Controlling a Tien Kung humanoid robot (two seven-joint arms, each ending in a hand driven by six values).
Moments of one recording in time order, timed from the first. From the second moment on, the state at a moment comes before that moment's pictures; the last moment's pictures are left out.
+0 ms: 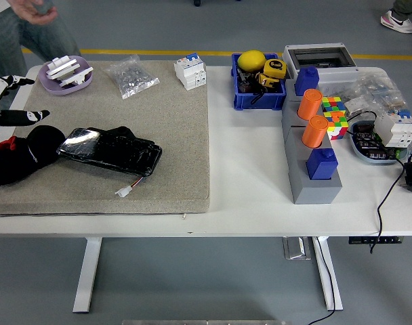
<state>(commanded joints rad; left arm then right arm) -0.43 0.49 -1.38 -1.07 1.75 -0.11 0.17 0.12 -0.40 0.71 0.31 -0.08 -0.09 -0.13</state>
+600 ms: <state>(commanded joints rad) -0.51 0.50 -1.23 -0.88 1.80 -0.14 0.18 0.12 -0.41 0.72 0.31 -0.09 -0.10 -0.13</state>
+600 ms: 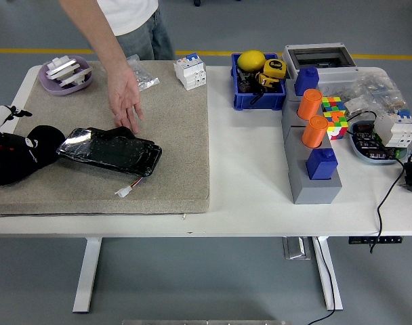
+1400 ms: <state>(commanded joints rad) -0.56 0.45 -1.10 -0.72 1.69 -0.05 0.17 0.12 -0.41 0.75 0.31 -0.11 -0.11 -0.13</state>
